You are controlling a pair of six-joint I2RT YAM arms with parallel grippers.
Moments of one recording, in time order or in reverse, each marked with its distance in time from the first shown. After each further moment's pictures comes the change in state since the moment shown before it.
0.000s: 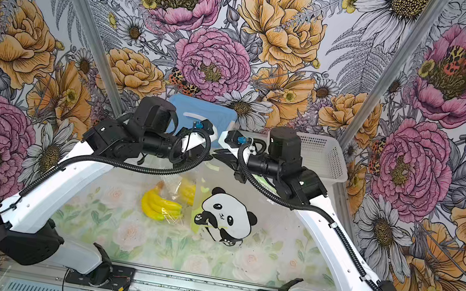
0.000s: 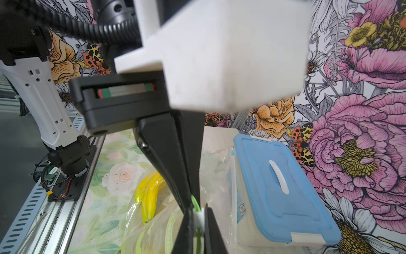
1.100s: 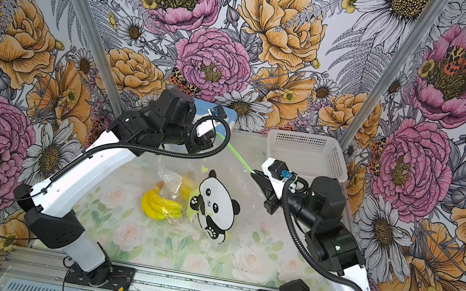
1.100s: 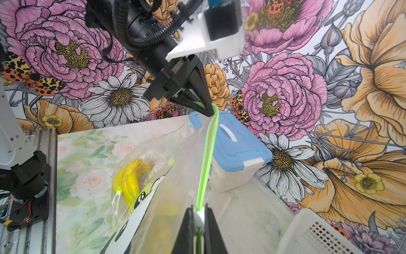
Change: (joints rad) left arm -0.003 0.179 0.173 0.042 -0.419 -0.003; right arm -0.132 -0.528 -0.390 0.025 0.232 0.212
